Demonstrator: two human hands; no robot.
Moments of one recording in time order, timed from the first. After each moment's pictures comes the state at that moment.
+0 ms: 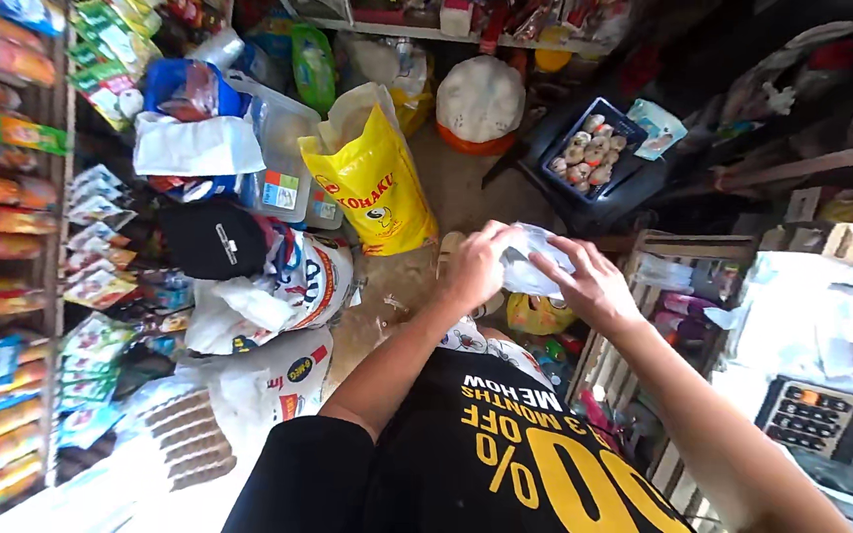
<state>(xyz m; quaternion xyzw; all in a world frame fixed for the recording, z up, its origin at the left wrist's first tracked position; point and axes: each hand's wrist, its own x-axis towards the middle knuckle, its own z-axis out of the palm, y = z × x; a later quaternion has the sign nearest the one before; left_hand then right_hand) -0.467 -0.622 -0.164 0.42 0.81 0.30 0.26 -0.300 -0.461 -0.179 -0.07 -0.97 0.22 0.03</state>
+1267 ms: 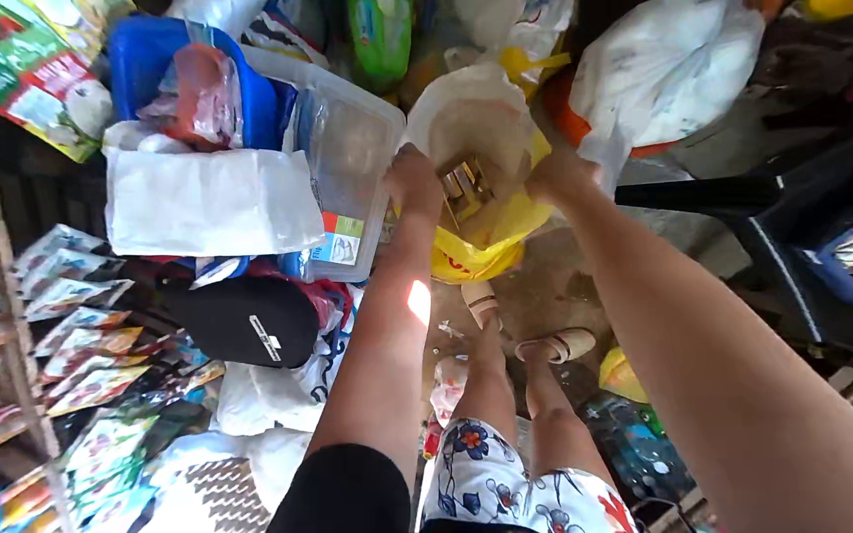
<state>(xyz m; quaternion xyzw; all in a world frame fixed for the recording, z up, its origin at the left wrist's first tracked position) -0.919 -0.680 -0.395 0.05 0.94 -0.05 0.33 -0.838 -0.533 -0.388 -0.32 -0.79 0.20 -0.47</state>
